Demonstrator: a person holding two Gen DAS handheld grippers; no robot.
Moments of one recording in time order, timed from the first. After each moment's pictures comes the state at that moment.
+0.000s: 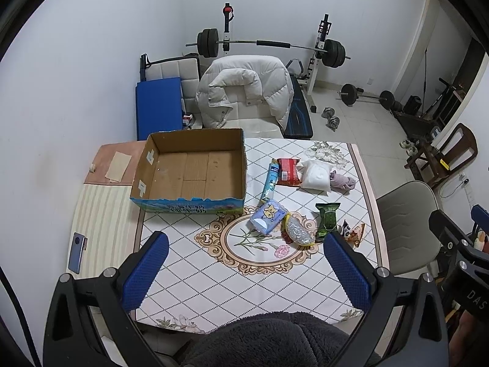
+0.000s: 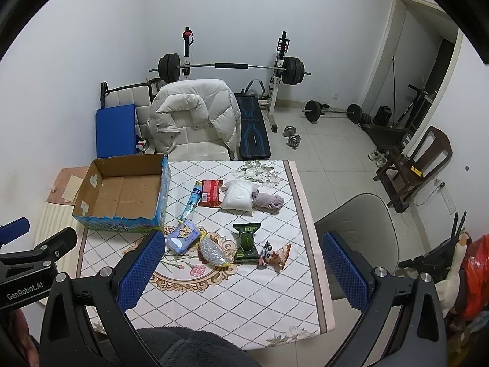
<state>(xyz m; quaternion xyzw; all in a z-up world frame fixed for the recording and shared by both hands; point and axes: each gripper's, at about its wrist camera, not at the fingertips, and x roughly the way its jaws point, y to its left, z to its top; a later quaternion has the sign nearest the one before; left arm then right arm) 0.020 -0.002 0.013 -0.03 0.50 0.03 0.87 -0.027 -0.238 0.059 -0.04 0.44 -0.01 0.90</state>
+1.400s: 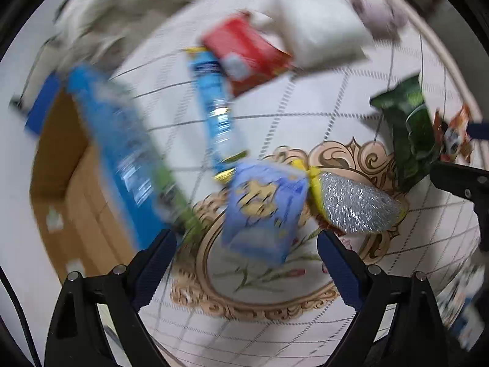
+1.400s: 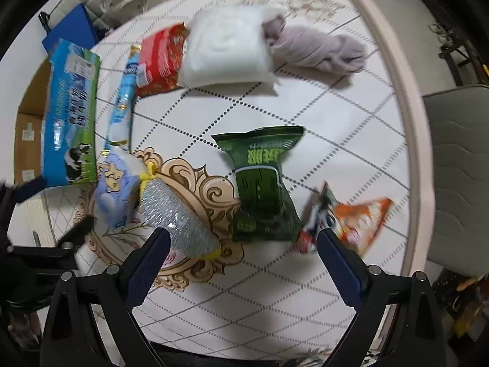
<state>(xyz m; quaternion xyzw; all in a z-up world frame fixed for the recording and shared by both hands) 0.230 -0.116 -0.348 0.27 0.70 -0.10 0.66 0.190 -0.316 -0.325 0.07 0.73 0.05 0.67</state>
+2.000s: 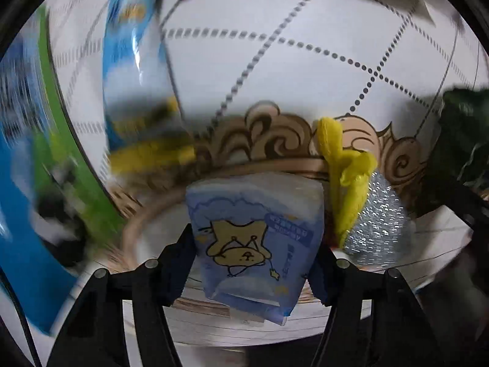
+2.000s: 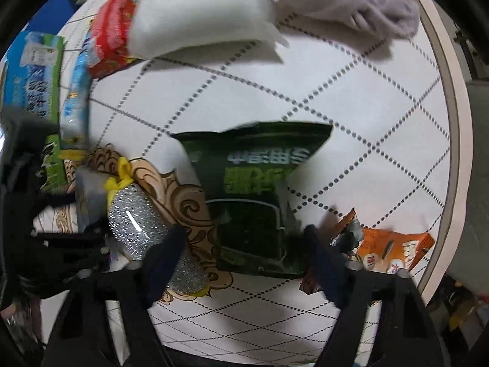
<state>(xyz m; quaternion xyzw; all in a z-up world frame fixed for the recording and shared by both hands) 0.251 -0.103 -0.431 0.12 0.84 -0.07 0.53 0.211 -0.314 -0.407 0.07 0.79 0.05 0.61</state>
